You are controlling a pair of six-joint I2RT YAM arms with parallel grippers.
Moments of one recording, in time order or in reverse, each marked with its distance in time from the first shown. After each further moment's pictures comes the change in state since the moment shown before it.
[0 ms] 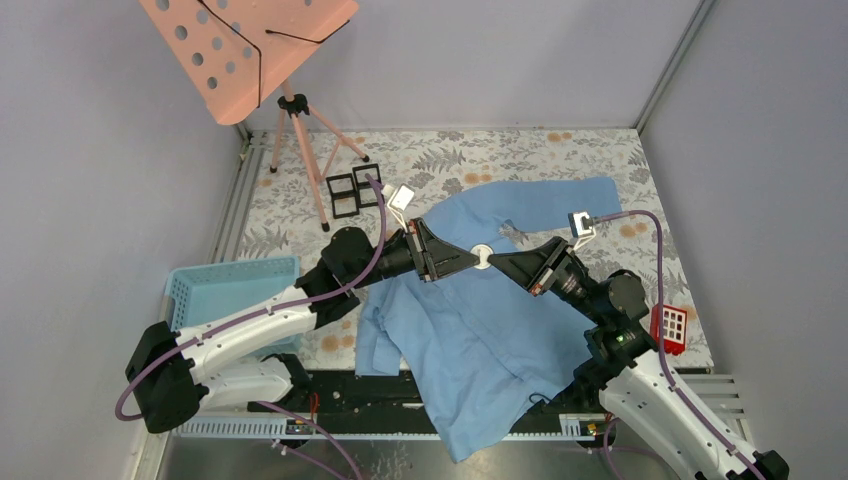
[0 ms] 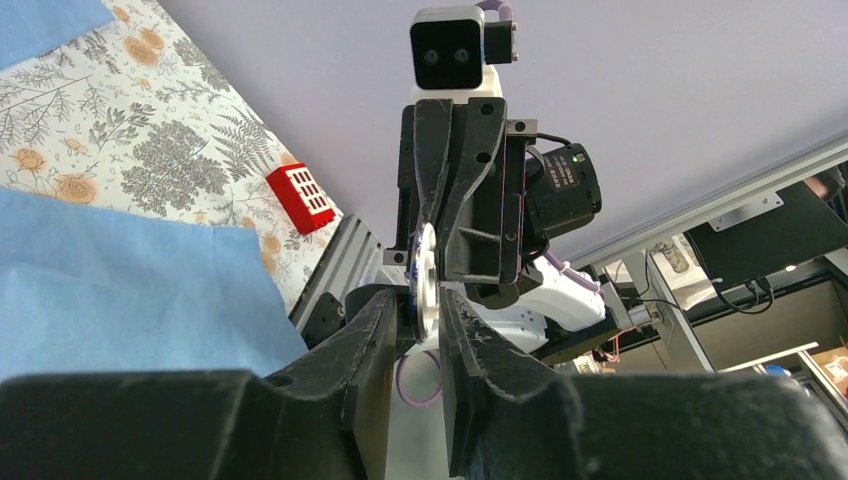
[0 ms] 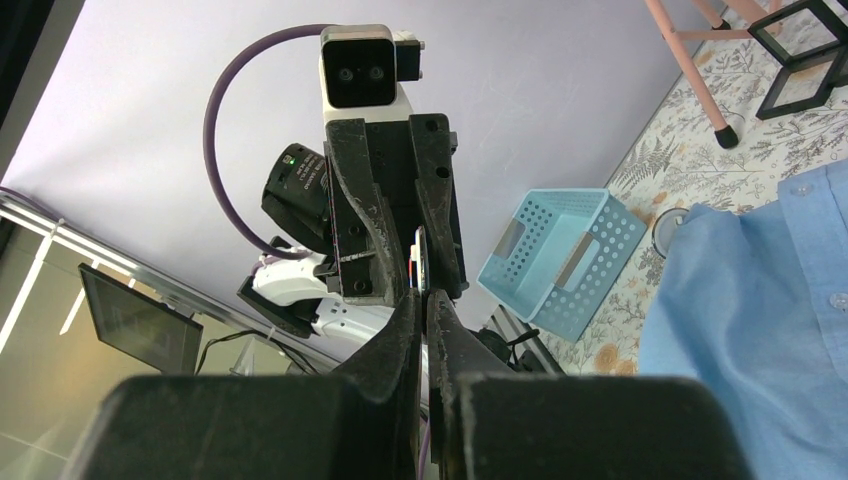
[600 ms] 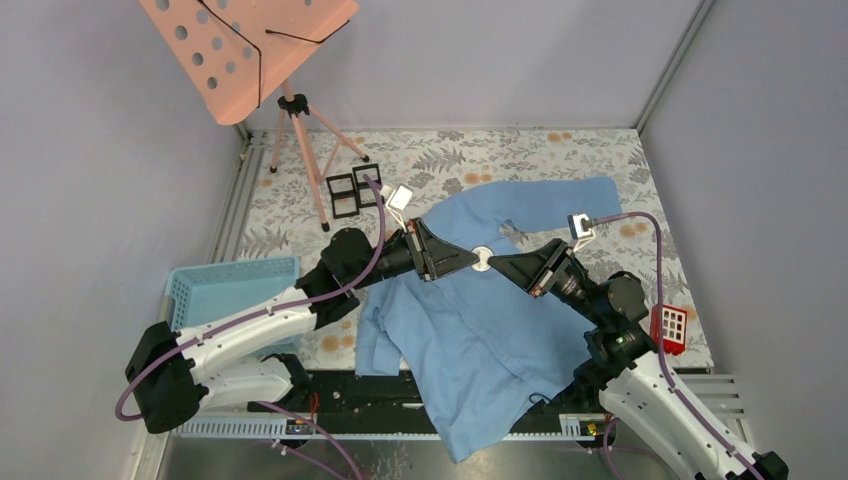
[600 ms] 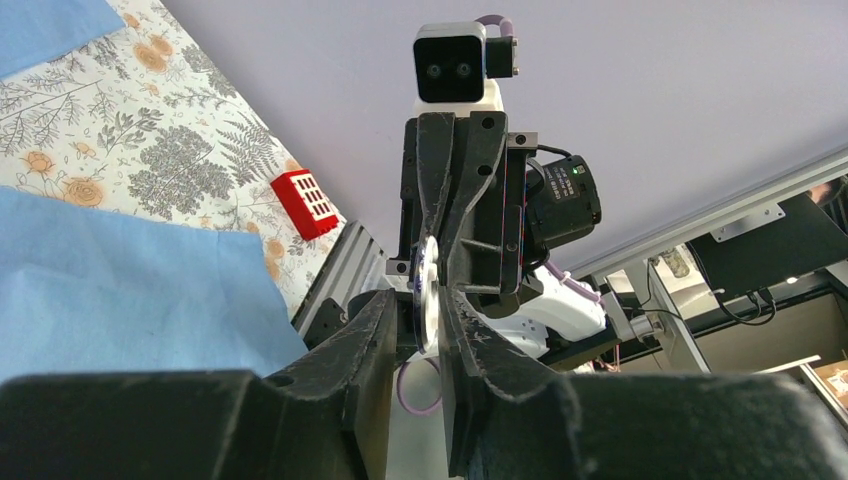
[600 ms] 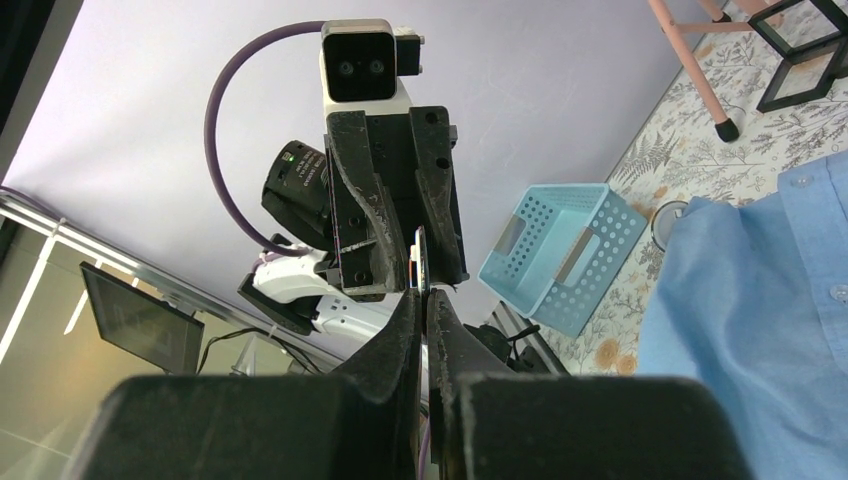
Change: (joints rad) left arm 0.000 -0.002 -0.010 0.012 -0.022 -0.007; right arm 0.000 -0.010 -0.014 0.000 -0.004 0.007
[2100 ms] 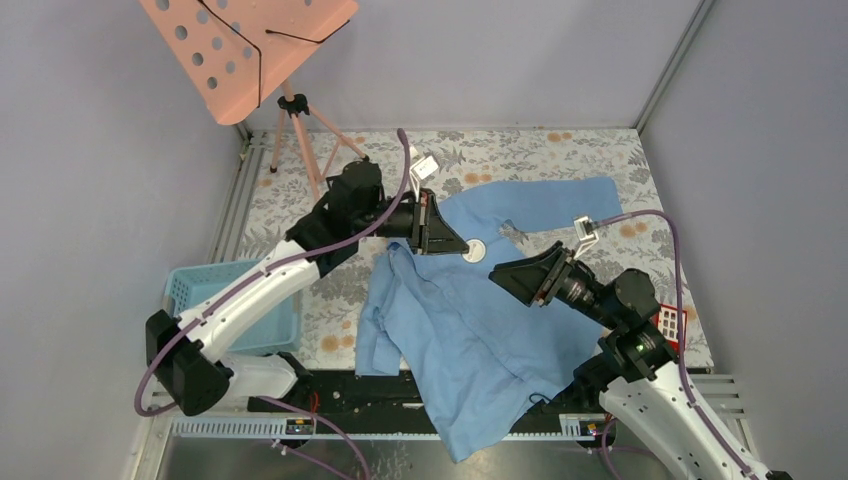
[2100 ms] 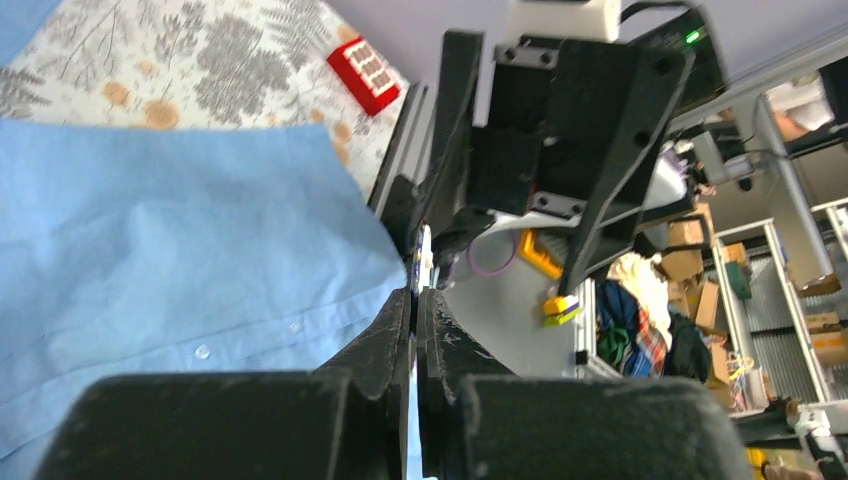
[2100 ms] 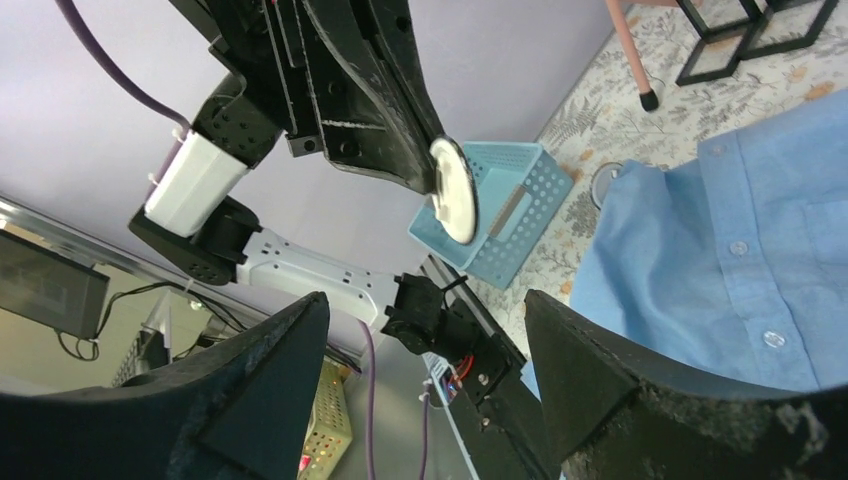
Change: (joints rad) left arm 0.177 0.154 0.443 -0.616 0.415 0.359; right arm 0.005 -0.083 0.132 -0.356 -0.042 -0.227
